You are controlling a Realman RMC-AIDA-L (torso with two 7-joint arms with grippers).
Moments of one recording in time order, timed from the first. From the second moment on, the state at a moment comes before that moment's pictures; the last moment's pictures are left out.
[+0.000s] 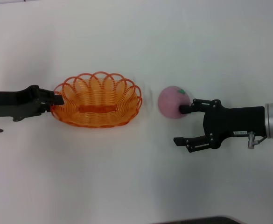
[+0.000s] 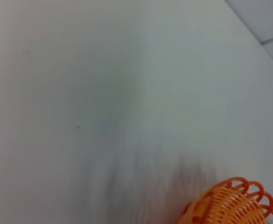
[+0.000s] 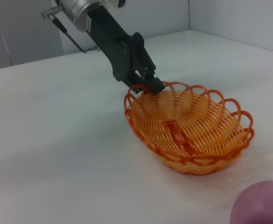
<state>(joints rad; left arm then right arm) -0.57 -2.16 0.58 0.84 2.47 1.45 -2.61 0.43 2.09 -0.66 -0.50 -2.18 -1.49 1.00</state>
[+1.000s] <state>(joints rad) -0.47 -2.12 0.54 0.85 2.21 1.65 -1.81 0.44 2.10 -0.66 -0.49 -2.18 -1.49 1.00</state>
